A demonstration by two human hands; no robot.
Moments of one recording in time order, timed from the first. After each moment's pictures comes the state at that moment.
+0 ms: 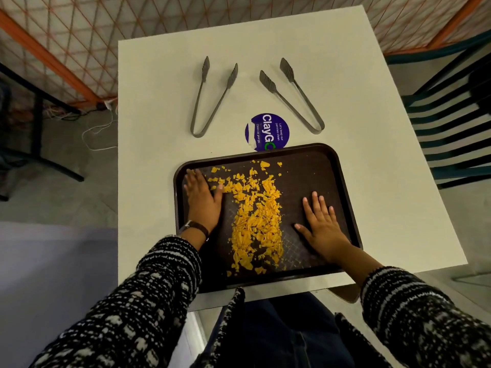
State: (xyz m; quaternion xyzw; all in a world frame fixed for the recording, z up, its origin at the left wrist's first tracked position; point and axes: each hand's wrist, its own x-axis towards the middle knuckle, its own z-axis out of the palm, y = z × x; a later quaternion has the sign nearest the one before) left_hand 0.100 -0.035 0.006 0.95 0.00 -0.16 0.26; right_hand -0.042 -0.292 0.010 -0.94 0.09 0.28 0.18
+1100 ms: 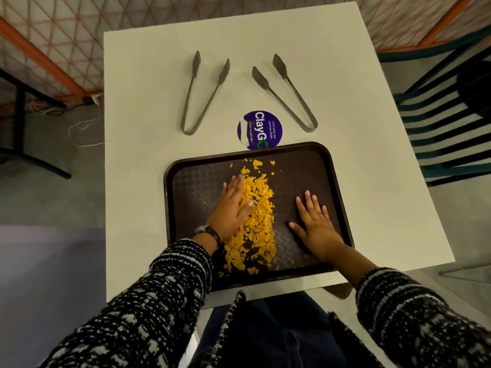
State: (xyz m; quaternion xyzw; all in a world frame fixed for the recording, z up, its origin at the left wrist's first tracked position) left_hand 0.069 -0.079 0.014 0.89 -0.22 -0.25 0.32; right_hand -0.042 -0.293 0.012 -0.94 0.09 0.26 0.22
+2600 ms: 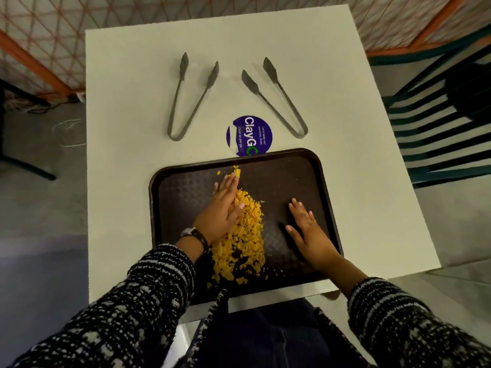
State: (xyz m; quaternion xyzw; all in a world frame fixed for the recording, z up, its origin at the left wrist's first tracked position) left_hand 0.088 -0.086 0.012 0.87 -0.28 -0.24 0.33; right_hand -0.045 -0.304 0.016 -0.92 0.08 0.17 0.36
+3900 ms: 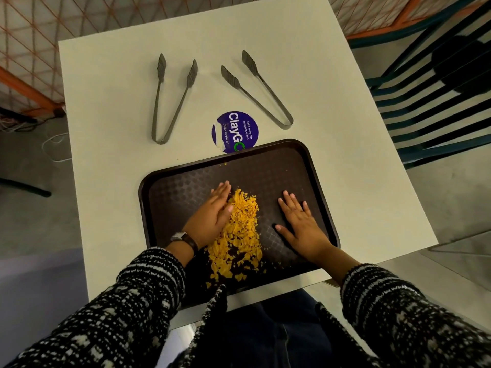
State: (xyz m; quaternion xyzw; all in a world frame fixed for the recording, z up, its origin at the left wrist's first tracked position) left_hand 0.081 -0.075 0.014 0.86 -0.28 -0.29 0.30; right_hand -0.052 -0.303 -0.001 -0.94 0.06 0.19 0.27
